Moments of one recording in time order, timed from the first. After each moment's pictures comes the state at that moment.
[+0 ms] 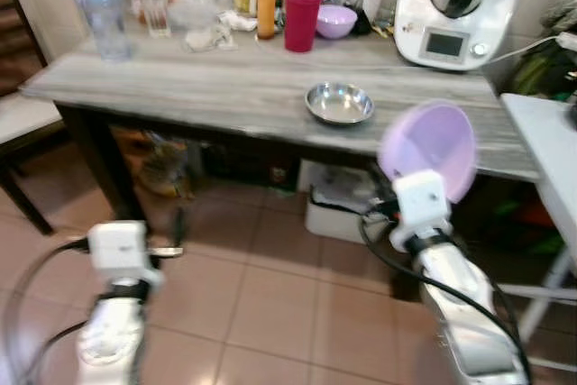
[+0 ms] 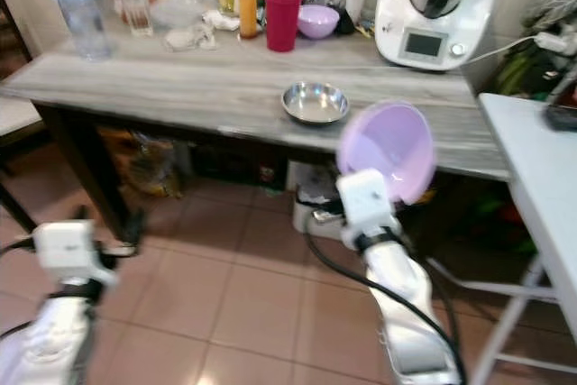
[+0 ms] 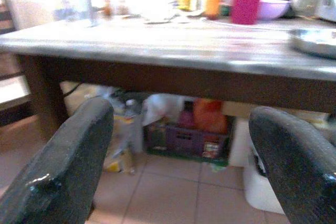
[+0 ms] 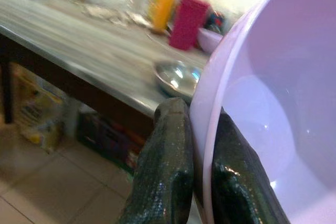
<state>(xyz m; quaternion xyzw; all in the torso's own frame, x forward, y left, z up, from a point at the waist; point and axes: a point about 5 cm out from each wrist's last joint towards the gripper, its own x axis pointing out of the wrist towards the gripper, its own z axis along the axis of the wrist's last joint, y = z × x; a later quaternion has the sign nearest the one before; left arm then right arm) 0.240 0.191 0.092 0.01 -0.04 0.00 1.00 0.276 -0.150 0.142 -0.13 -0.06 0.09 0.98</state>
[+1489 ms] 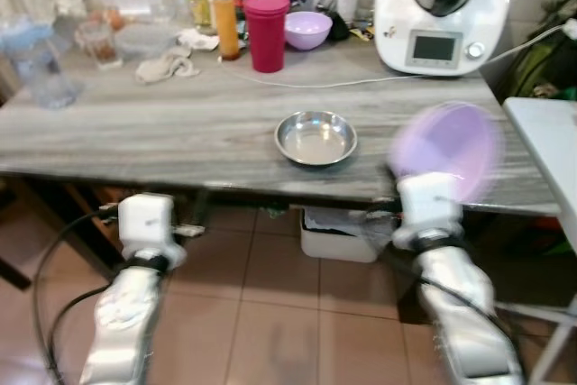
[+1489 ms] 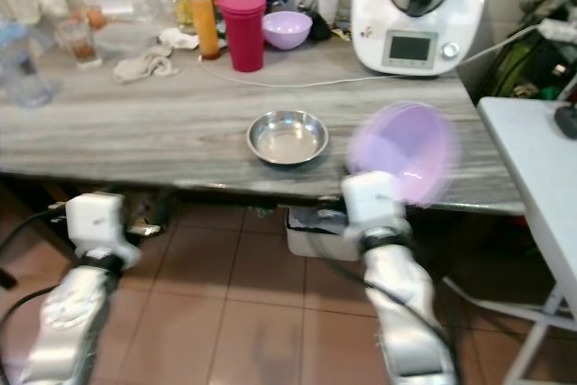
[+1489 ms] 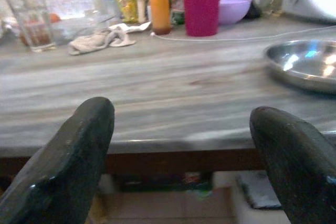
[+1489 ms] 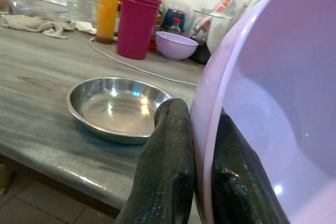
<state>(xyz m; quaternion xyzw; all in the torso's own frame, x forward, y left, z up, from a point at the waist) 0.265 0.187 0.099 0.03 -0.04 -0.04 1.00 0.272 -0.140 0.145 -0.13 -0.09 0.08 0.98</state>
